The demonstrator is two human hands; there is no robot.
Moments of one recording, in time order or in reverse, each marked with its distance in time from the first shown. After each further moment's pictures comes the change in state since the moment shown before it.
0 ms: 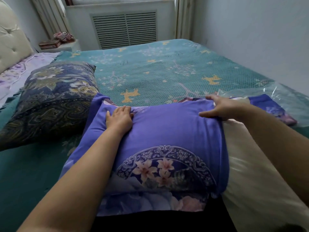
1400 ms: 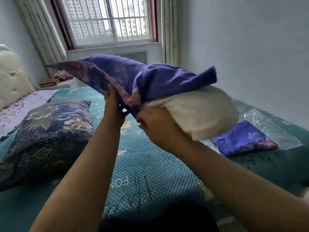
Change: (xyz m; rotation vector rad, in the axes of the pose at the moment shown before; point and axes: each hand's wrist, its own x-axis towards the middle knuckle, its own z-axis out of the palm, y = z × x) left_hand 0.048 0.085 -0.135 -1.768 0.165 0.006; right_hand -0.070 -0.154 0.011 -0.174 0.732 -0.832
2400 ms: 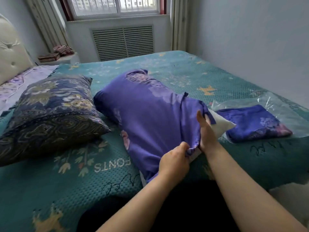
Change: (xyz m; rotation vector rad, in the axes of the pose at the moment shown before) left_hand -0.178 -0.170 0.025 1.251 -0.429 0.179; right_hand -0.109 0.124 0.097 1.138 0.273 1.190
